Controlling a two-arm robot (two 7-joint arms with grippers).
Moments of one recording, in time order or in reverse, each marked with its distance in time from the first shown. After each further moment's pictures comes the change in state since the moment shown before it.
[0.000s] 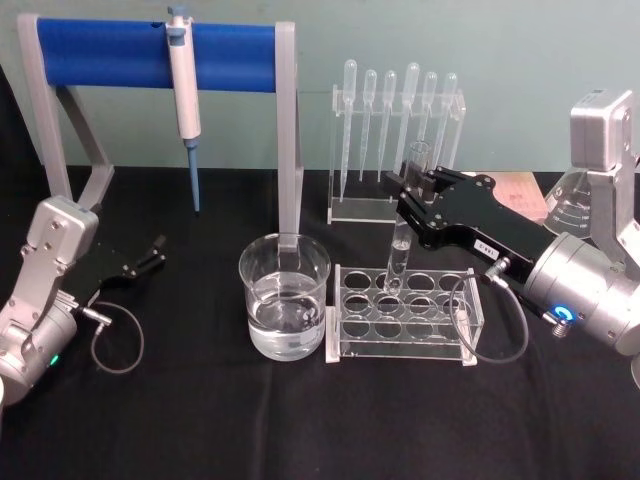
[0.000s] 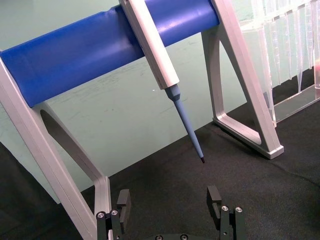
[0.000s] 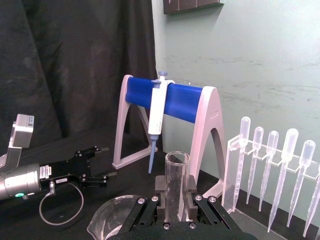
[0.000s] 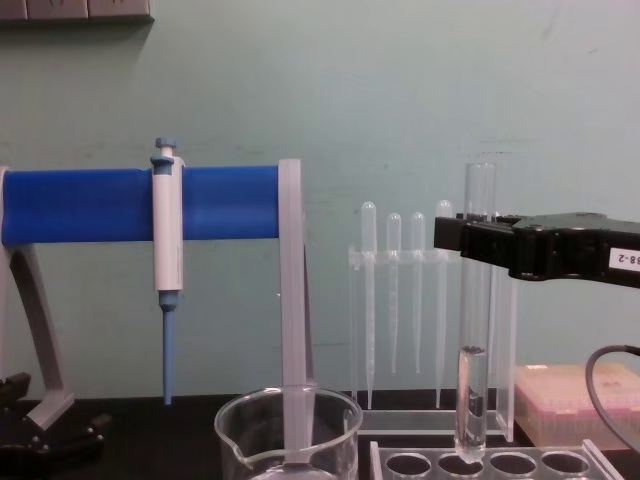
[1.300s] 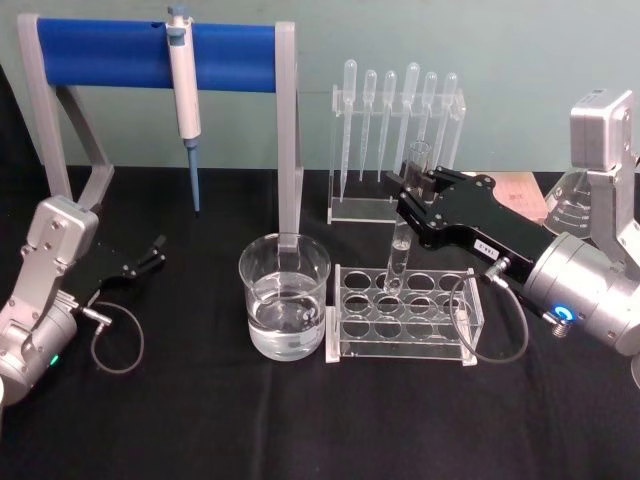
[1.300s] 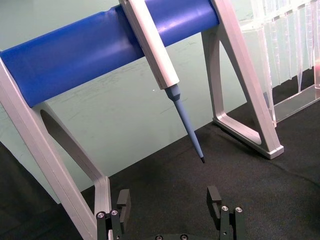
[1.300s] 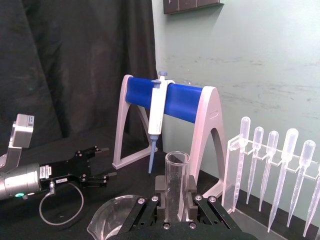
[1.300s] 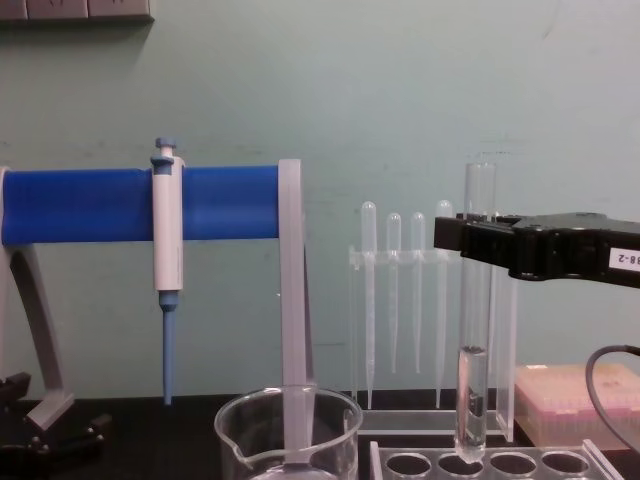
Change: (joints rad) left arm 0.000 0.000 0.000 0.000 0.000 0.000 0.000; right arm 0.000 0.000 0.000 0.000 0.000 0.000 0.000
